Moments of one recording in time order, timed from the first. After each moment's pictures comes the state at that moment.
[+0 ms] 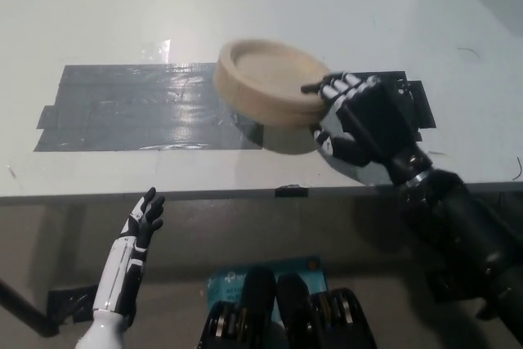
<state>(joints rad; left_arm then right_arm) 0.02 0.08 -0.03 -0.13 0.13 -0.07 -0.03 -0.74 -0.28 0.51 0.69 -0.97 -0.39 -0.66</state>
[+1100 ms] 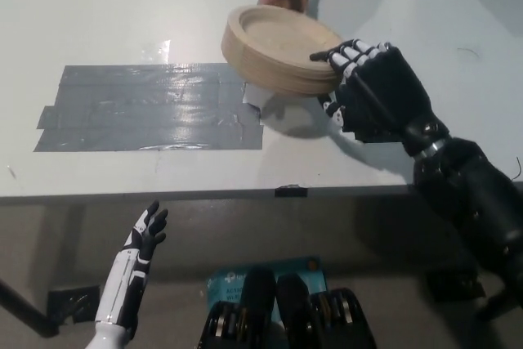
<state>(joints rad) 0.06 0.08 -0.04 -0.13 0.13 -0.07 -0.03 -0.81 -0.31 0.46 0.67 -1.01 -0.37 -0.54</state>
